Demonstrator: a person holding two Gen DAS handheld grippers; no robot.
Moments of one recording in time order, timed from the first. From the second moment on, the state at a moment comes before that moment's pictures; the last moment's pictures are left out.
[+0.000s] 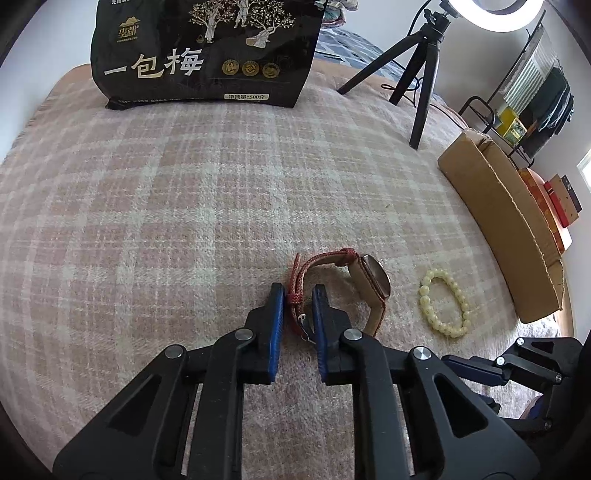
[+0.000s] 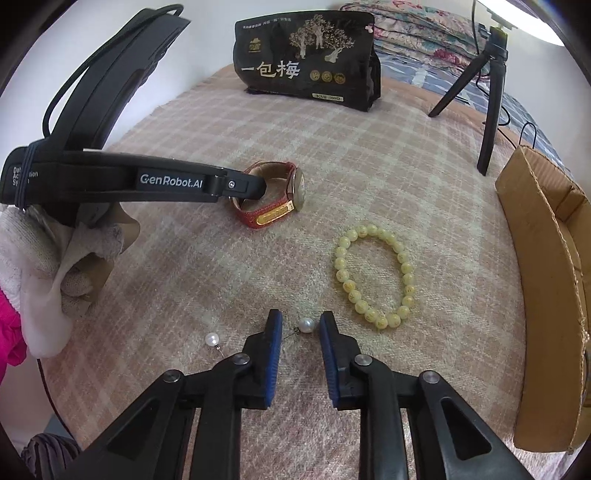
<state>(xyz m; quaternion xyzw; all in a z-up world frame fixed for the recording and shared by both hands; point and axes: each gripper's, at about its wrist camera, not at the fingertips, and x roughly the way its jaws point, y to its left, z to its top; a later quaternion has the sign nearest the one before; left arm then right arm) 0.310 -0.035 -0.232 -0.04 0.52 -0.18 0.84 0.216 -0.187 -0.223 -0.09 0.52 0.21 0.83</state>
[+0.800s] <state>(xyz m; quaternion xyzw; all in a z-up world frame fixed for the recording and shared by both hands) 0.292 -0.034 -0.198 -0.04 0.48 -0.17 0.86 0.199 -0.212 -0.191 -0.04 0.49 0.21 0.85</state>
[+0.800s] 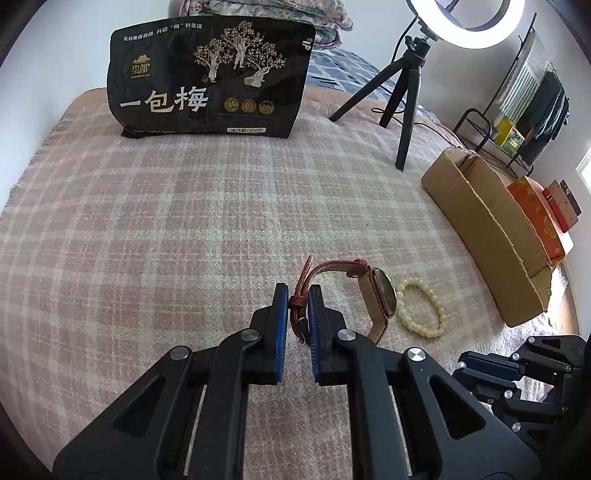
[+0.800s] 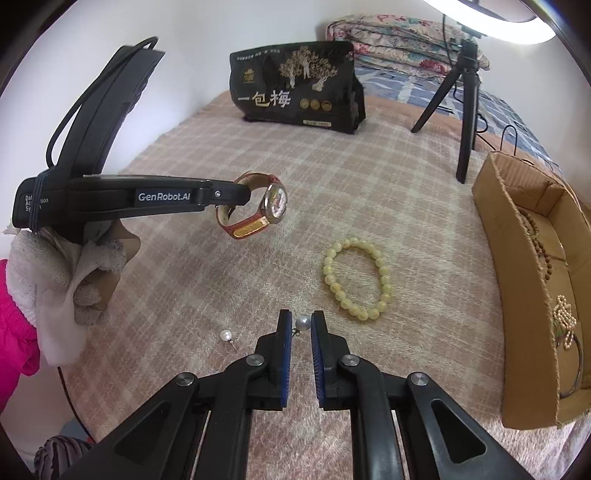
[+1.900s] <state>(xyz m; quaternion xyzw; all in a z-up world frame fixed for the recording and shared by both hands) 0.282 -0.166 -0.128 -0.01 0.43 -0.25 0.87 0.167 -0.372 -0.114 0.02 0.41 0.10 0.91</state>
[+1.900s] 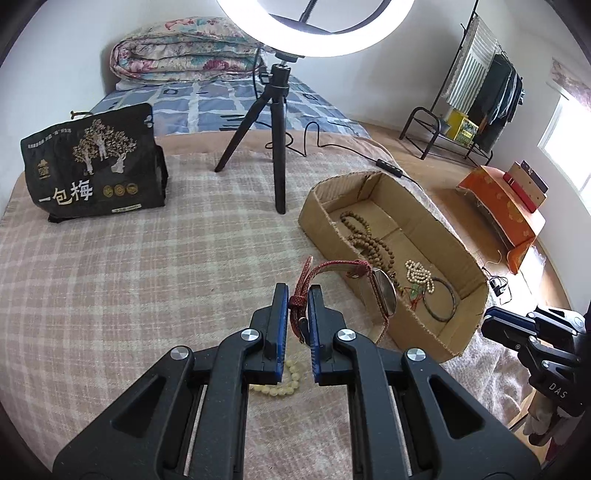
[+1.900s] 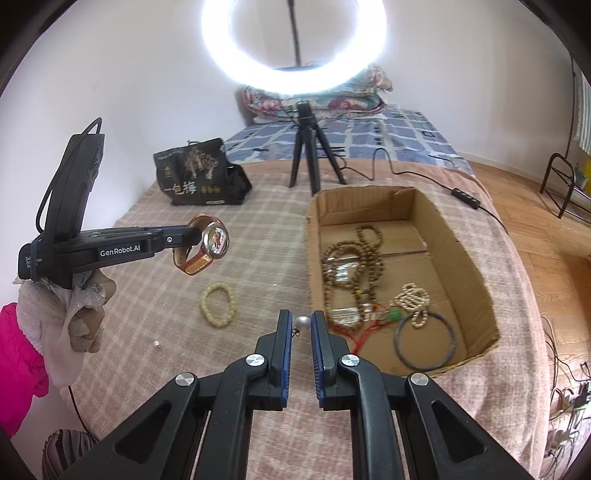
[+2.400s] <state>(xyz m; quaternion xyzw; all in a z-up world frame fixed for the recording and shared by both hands) 0.322 -0.256 -0.127 0.00 0.42 -0.29 0.86 0.183 -0.414 -0.121 0.02 0.41 0.08 0.91</state>
